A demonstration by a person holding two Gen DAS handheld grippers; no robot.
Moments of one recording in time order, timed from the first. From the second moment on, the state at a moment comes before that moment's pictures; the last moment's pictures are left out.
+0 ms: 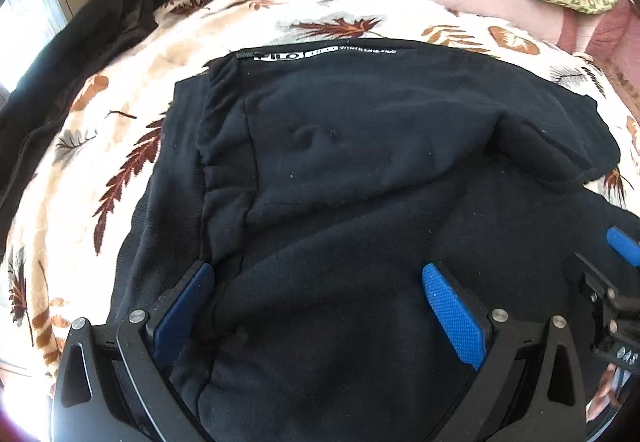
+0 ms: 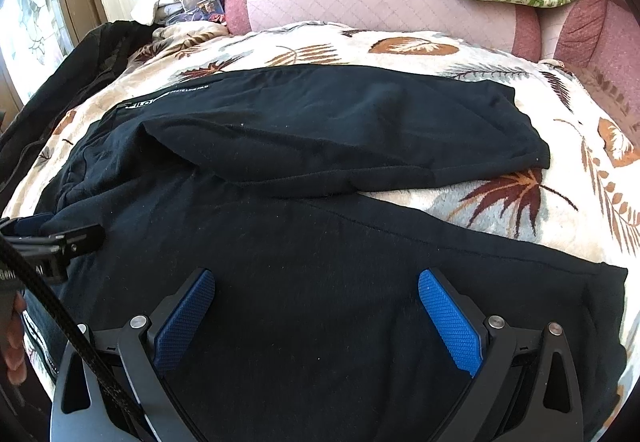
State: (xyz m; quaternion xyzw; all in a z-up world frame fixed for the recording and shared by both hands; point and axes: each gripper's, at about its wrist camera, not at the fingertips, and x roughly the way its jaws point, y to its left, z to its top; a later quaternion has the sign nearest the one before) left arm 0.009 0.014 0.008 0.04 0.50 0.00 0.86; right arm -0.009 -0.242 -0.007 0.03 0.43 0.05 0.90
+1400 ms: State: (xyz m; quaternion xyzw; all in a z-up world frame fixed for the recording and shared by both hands) left arm -0.100 0.054 0.003 0.02 0.46 -0.06 0.88; right arm -0.031 -0.233 -0.007 0.03 0.43 0.00 0.90
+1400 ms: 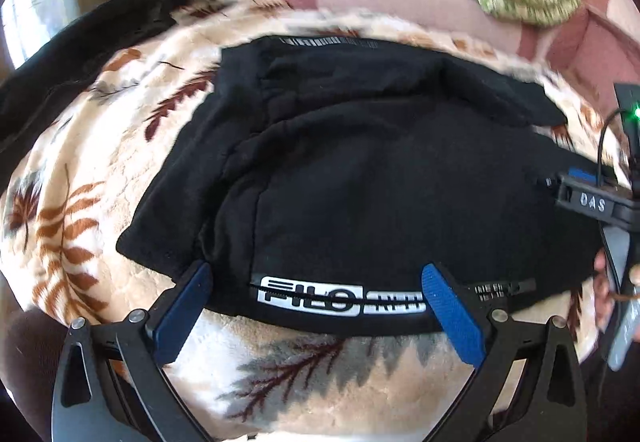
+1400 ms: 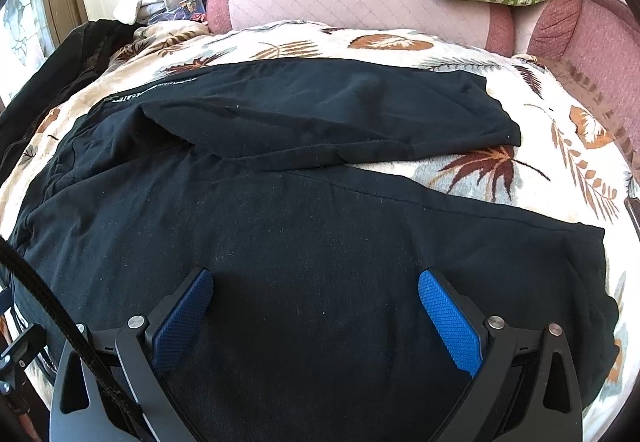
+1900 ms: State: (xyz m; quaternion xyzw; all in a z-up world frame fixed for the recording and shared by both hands) left arm 0.013 0.068 0.092 0.00 0.43 -0.17 0.89; right arm -0.029 -0.270 0.041 0.10 0.42 0.09 0.90
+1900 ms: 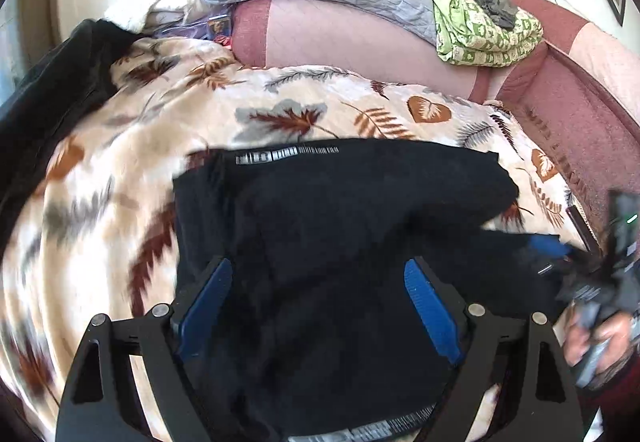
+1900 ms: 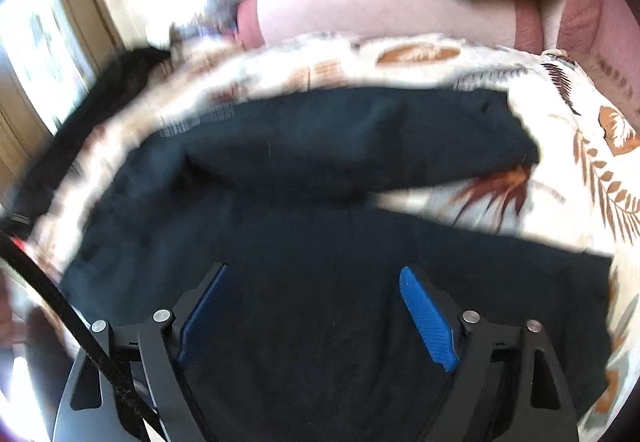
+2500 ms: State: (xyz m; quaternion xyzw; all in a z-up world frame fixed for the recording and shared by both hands) left arm 0.232 0.027 0.003 0.09 0.53 -0.26 0.80; right arm 0.207 -0.342 0.031 -0.06 0.51 0.08 0.85
